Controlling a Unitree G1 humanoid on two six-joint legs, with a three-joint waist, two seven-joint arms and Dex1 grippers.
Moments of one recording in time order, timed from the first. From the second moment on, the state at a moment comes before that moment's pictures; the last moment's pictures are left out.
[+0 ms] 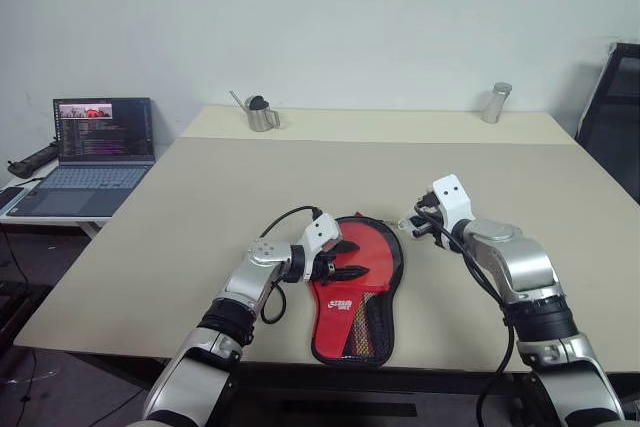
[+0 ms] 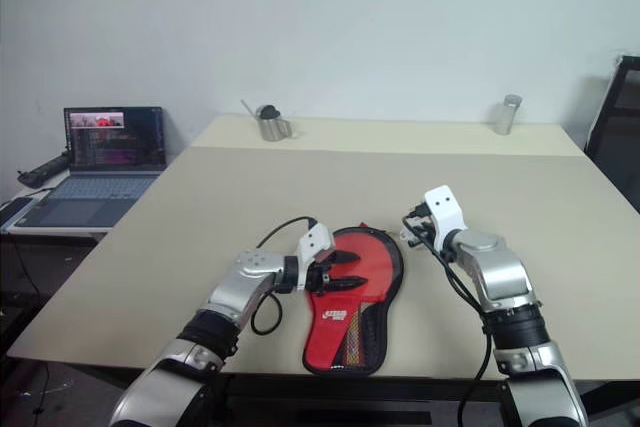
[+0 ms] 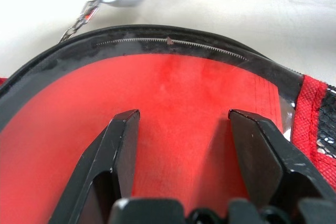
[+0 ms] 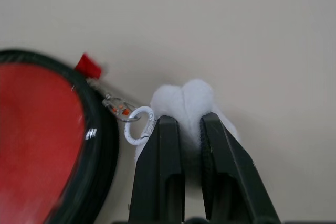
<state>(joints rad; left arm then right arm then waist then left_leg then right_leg) -0.71 0.29 -0.23 0.61 -0.07 0.06 -1.08 -0.68 -0.35 0.03 0.10 0.07 0.84 0.47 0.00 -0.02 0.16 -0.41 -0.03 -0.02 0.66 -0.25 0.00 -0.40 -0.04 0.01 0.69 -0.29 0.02</state>
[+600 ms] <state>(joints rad) -0.78 0.23 -0.23 0.85 -0.05 -0.06 -1.13 -0.33 -0.58 -0.11 -0.56 0.33 1.37 0.53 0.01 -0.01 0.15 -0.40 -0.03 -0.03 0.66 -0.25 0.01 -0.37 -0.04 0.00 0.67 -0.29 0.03</state>
